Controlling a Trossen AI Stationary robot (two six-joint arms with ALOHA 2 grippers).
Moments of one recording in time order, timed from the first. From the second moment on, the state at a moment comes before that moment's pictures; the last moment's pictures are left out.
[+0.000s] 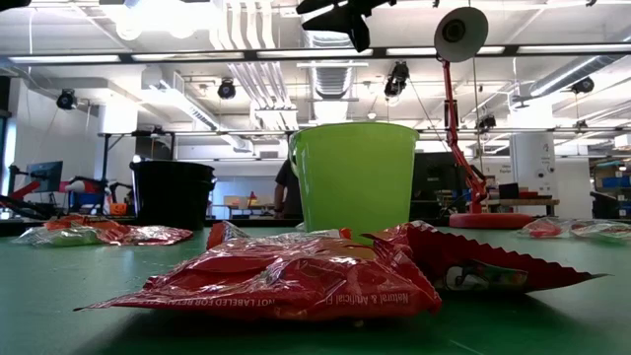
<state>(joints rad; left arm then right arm) -0.54 0.89 0.94 -0.80 0.53 -0.83 -0.25 1.57 1.50 -0.26 -0.15 0.21</state>
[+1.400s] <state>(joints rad) -0.19 0.97 0.89 -1.12 -0.36 -1.02 -0.35 1.57 1.50 -0.47 -0.02 0.14</state>
